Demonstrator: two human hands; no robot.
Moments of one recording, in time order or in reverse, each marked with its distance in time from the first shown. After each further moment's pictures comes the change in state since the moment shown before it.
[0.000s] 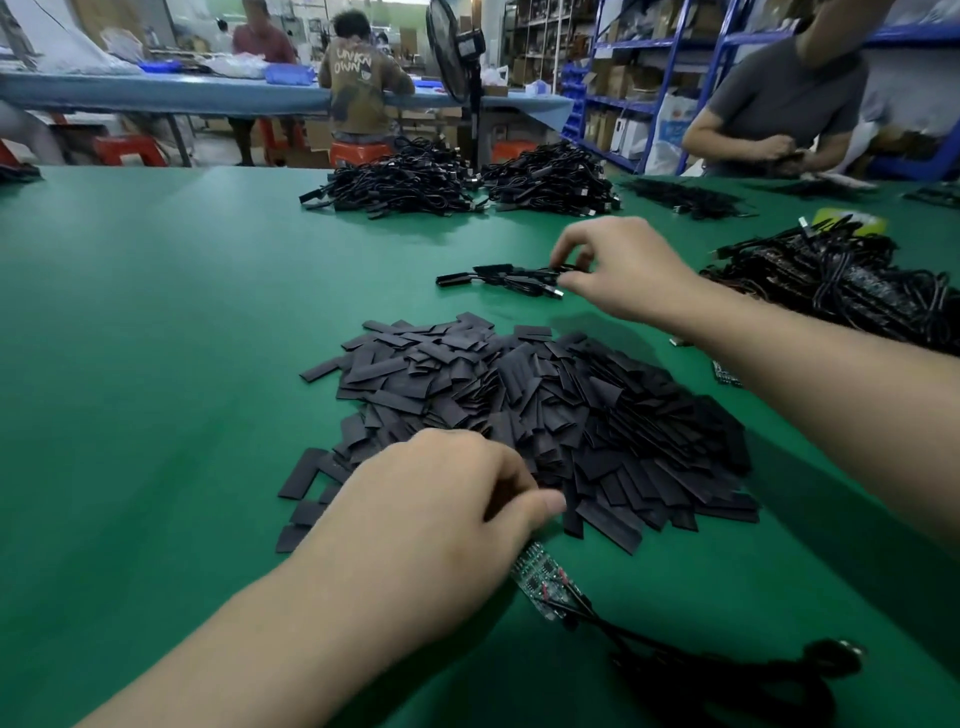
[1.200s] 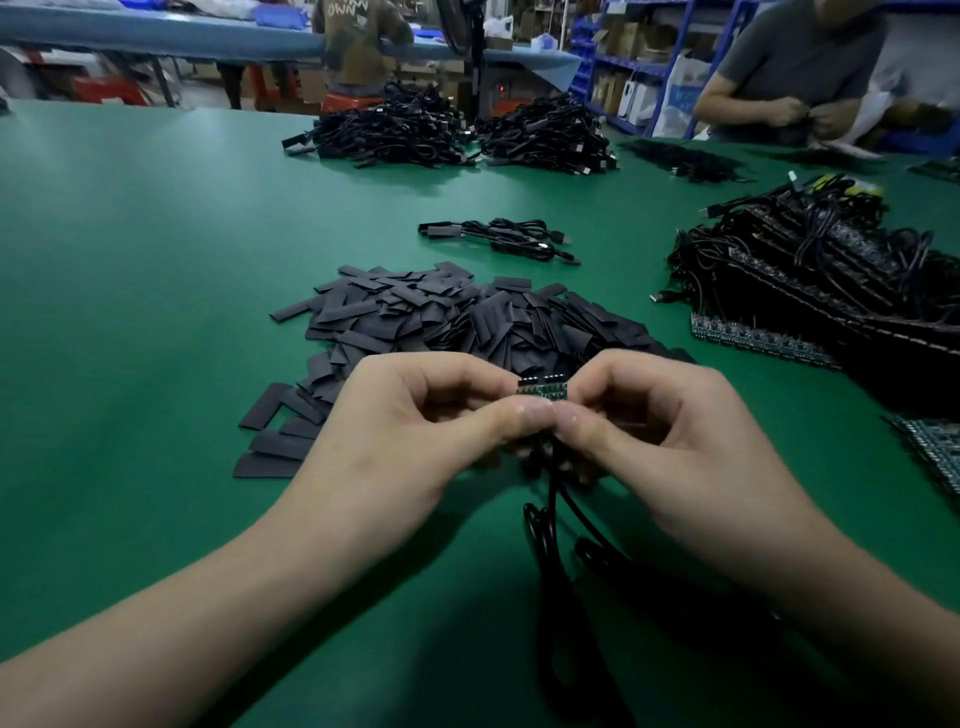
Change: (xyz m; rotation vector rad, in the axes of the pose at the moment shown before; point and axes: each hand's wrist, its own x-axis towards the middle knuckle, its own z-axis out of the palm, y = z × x) left_hand -0.006 0.009 0.026 -1.085 0.141 0.008; right_hand -0.206 -0.058 -0.020 0.905 -0.075 0.083
